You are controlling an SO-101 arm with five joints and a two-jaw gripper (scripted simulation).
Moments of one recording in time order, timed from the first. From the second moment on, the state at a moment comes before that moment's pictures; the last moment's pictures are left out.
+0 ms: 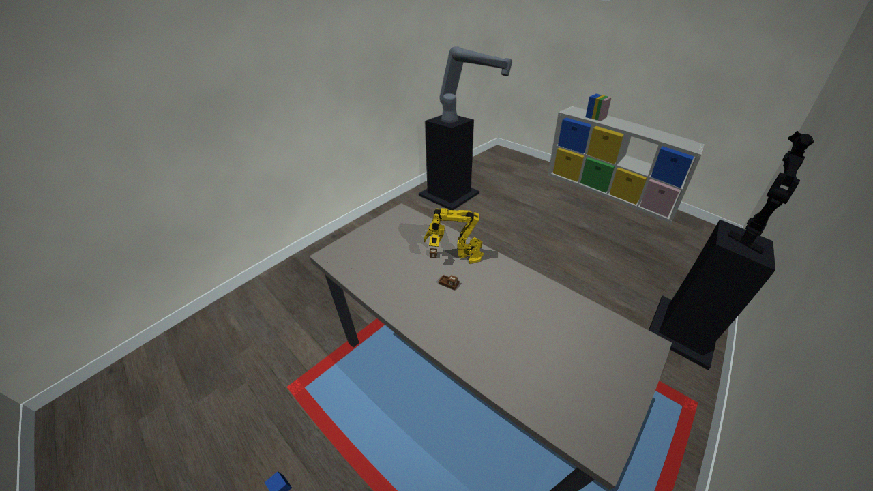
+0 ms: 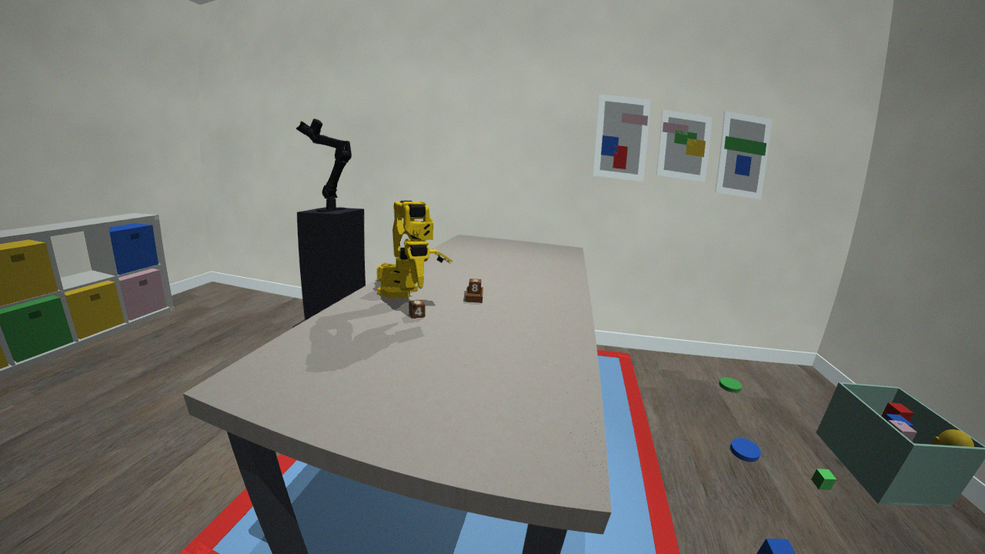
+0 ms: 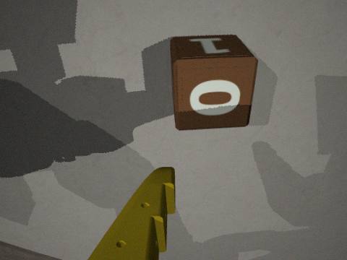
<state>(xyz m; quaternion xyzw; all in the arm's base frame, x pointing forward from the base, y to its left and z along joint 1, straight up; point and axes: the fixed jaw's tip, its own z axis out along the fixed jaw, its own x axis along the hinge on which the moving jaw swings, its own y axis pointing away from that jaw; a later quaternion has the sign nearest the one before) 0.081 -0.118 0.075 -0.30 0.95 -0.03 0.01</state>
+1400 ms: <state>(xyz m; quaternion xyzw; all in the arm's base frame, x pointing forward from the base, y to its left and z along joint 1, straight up) 0.087 -0.124 0.128 -0.24 0.94 -0.23 0.08</state>
